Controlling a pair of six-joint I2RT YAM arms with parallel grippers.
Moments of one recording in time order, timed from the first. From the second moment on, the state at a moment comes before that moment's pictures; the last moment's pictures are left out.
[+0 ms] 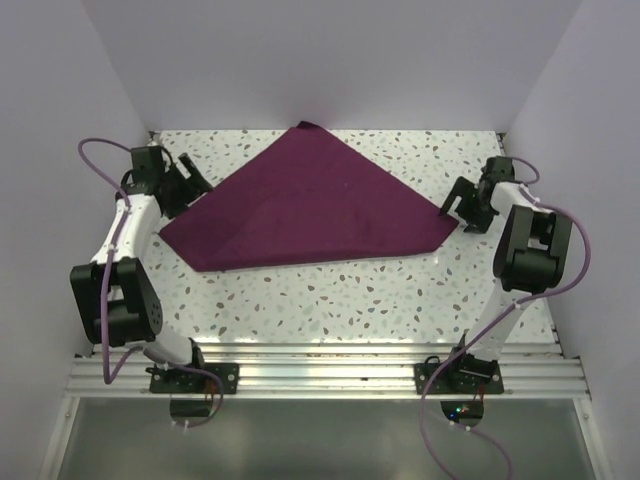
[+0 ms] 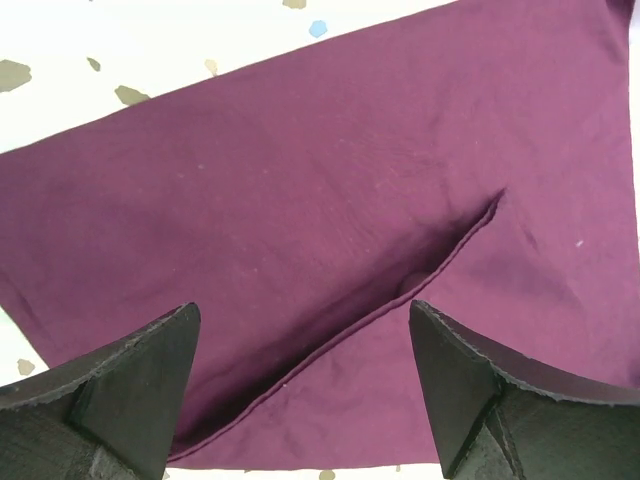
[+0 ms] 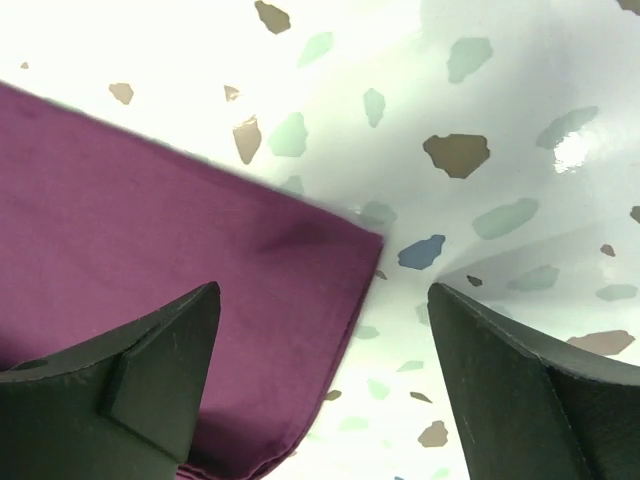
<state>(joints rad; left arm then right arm) 0.17 1.56 1.22 -0.47 0.17 -0.52 -0.23 1.96 1.34 -0.51 -0.15 0.35</state>
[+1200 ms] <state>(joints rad) 0.17 1.46 0.94 -0.45 0.09 -0.47 -0.26 2.06 1.41 -0.47 -0.35 0.22</state>
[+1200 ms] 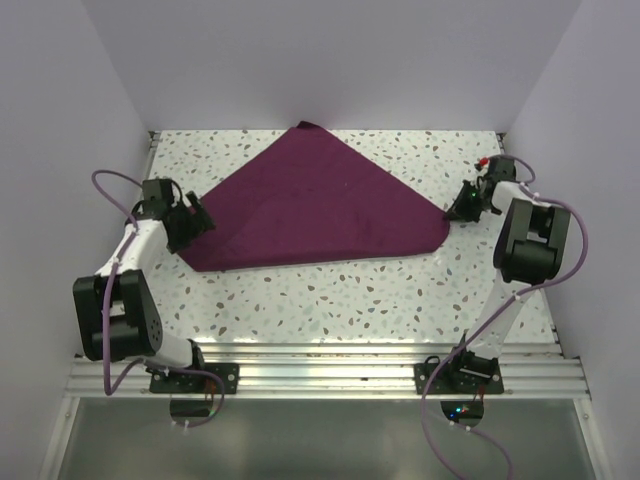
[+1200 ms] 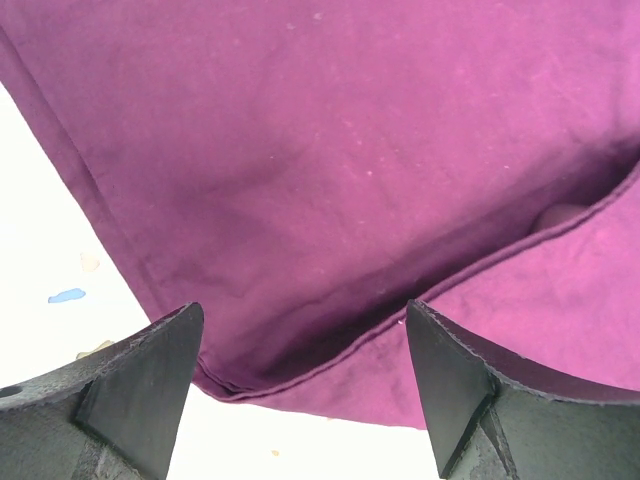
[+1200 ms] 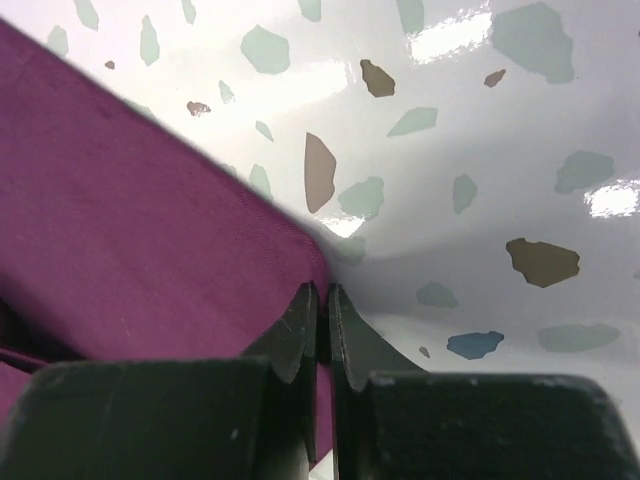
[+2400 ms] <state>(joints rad) 0.22 1.57 1.06 -0.54 0.04 -0.49 0.51 2.13 2.11 -0.84 -0.28 0.51</state>
